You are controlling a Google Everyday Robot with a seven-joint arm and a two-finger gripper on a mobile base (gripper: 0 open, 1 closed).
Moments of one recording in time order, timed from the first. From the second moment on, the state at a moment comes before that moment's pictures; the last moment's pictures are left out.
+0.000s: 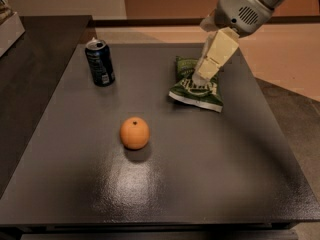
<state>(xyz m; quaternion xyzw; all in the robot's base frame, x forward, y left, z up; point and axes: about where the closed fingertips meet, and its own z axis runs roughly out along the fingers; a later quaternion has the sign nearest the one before) 0.539 -0.090 0.979 -0.61 0.74 0.14 0.24</state>
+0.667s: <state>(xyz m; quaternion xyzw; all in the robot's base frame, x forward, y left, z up) 0.564 -0.023 0.942 -0.62 0.73 0.15 0.25</state>
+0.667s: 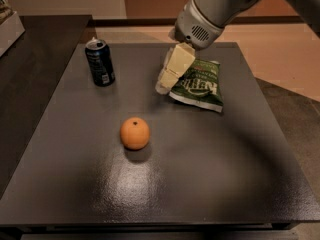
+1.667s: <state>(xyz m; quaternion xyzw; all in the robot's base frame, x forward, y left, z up) 0.610 0.064 0.908 -0.62 0.72 0.16 0.26</state>
